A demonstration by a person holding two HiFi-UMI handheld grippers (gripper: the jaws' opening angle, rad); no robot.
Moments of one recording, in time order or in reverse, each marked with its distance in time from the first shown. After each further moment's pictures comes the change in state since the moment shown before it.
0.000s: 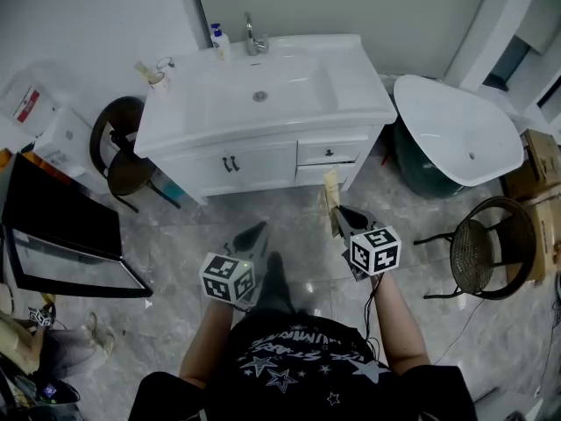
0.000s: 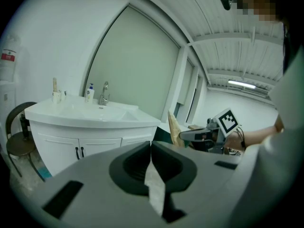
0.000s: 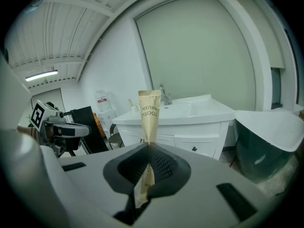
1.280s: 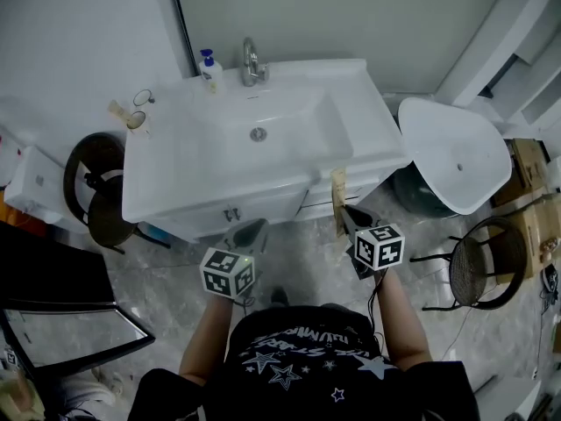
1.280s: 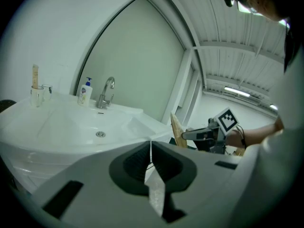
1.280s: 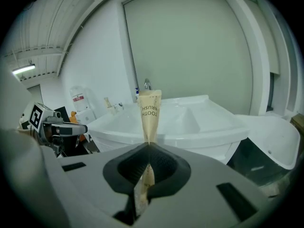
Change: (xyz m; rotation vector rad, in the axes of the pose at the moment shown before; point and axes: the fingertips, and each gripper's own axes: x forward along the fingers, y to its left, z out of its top) left arm 0.123 0.186 0.094 -0.019 0.013 -0.134; right arm 0.174 -0.062 0.106 0.037 0.064 -0.170
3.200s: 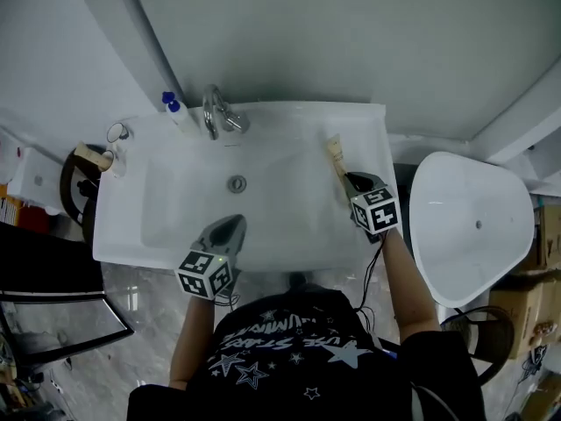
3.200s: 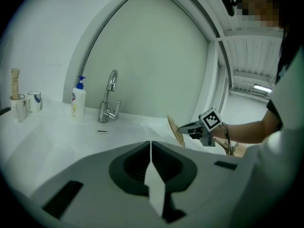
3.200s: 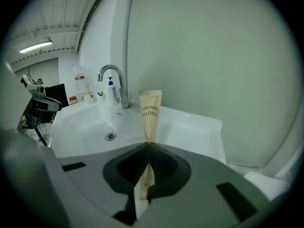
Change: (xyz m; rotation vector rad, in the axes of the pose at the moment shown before) left arm 0.216 0.094 0.129 -0.073 -0.023 0.267; right arm 0.239 -0.259 0.180 -0.338 0.114 0.127
